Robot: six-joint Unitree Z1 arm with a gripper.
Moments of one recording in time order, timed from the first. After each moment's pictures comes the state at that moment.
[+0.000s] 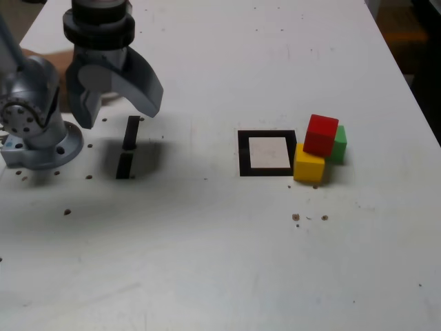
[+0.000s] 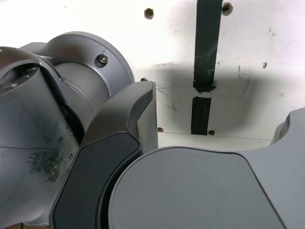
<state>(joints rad) 0.04 1.40 -0.80 1.16 -0.06 0.09</state>
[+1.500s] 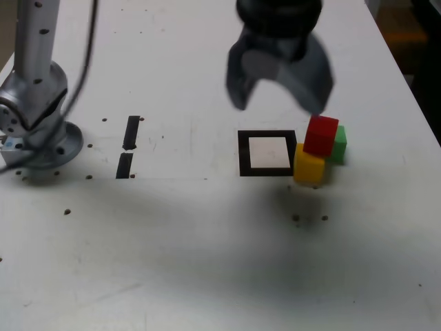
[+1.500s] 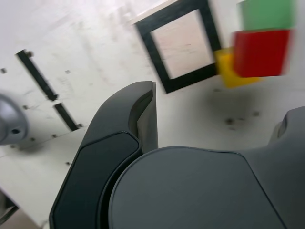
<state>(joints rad) -0.28 2.00 -1.87 1.55 0.13 0.13</state>
